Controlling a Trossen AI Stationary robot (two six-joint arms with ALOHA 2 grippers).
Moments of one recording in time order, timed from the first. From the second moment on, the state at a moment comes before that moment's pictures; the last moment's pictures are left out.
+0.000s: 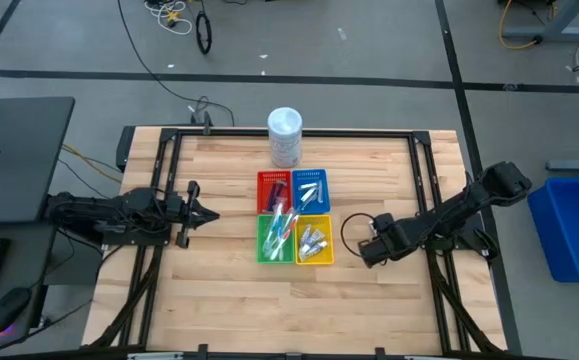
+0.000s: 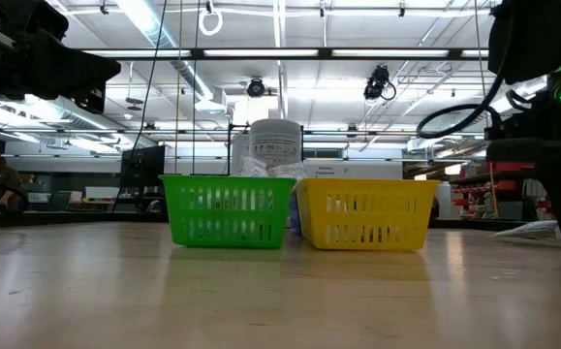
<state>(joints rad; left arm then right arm) -0.08 0.01 0.01 0.07 -0.03 -0.01 0.42 1.46 0.70 -0.91 0.15 1.72</state>
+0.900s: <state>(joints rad) -0.08 0.01 0.01 0.06 -0.03 -0.01 0.42 1.38 0.91 -0.82 0.23 0.80</state>
